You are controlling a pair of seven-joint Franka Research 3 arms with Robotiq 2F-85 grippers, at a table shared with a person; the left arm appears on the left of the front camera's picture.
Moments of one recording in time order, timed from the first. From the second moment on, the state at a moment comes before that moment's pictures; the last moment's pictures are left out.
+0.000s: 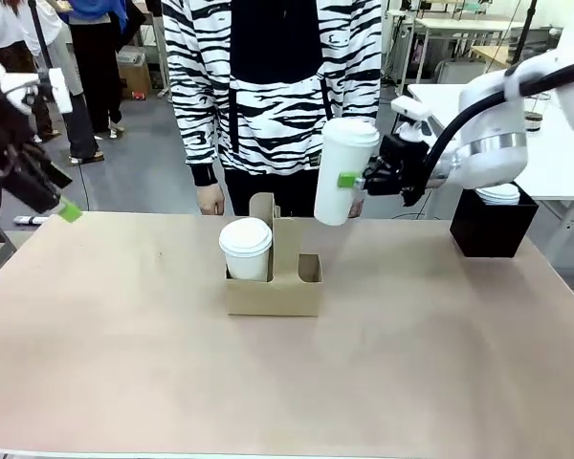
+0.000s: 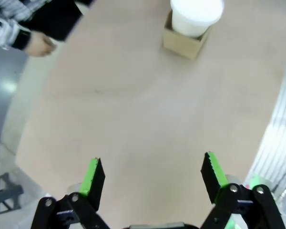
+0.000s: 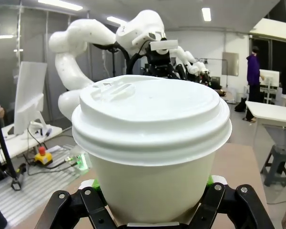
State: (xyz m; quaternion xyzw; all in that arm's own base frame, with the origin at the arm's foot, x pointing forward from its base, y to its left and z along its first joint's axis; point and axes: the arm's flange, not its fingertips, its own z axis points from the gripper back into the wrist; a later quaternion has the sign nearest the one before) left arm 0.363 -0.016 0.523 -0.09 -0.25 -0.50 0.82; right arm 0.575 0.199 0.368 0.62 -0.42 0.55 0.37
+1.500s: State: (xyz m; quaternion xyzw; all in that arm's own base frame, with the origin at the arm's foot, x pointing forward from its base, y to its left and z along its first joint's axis) left arm 0.362 -0.014 0.510 -0.10 -0.26 -0.49 0.82; right arm 0.540 0.248 0.305 0.64 -0.39 0.55 0.36
